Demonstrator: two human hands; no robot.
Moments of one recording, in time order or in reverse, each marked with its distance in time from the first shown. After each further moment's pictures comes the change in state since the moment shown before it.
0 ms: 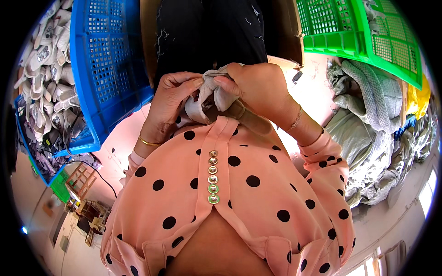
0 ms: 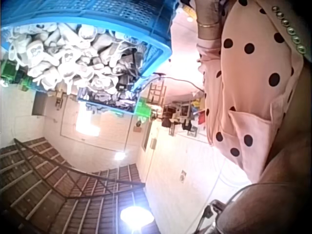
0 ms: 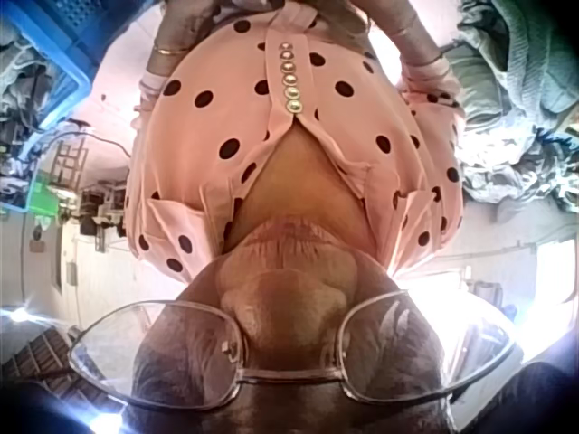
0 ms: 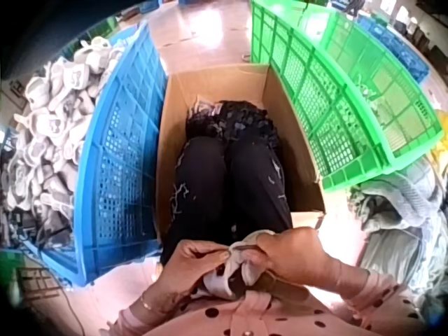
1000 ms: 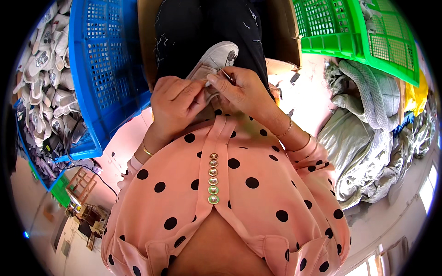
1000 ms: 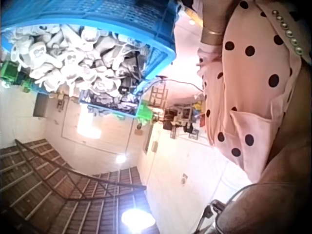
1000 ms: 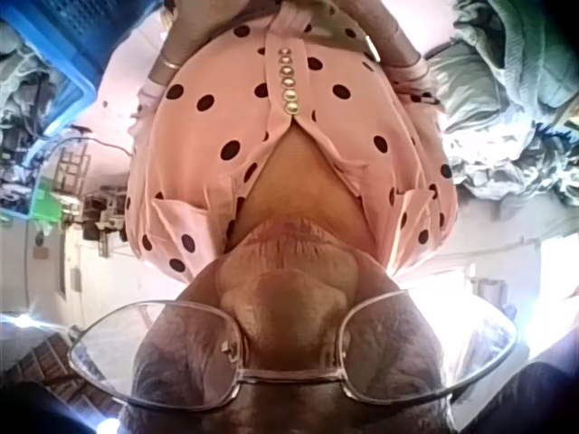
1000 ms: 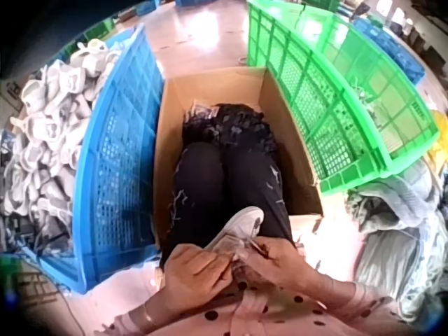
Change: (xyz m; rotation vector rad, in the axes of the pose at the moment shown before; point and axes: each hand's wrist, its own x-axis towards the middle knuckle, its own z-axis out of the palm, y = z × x) left_hand 0.000 0.008 0.006 1.334 0.132 1.192; right_hand 0.006 -0.015 0.017 1.020 -0.059 0.508
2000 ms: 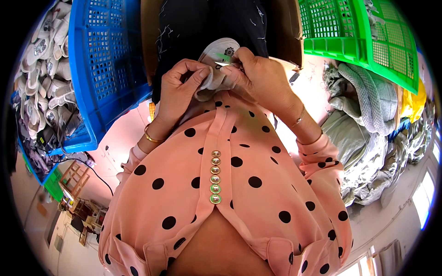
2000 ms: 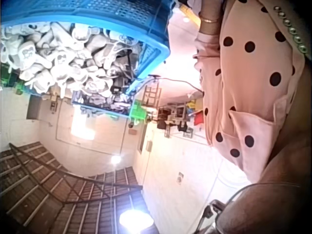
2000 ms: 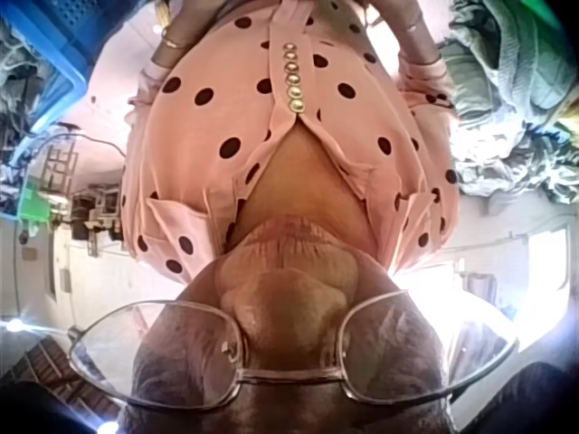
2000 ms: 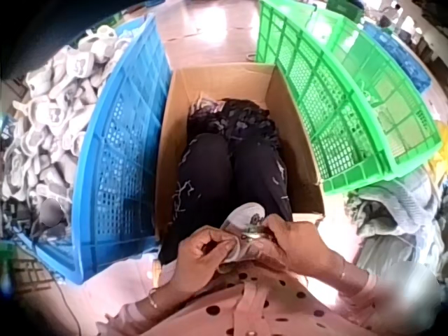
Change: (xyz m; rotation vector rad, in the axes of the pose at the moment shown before) left_hand -0.018 -0.012 0.025 -0.884 -0.040 -0.804; right_hand 0.013 0.000 -0.025 -0.829 0.107 -0.494
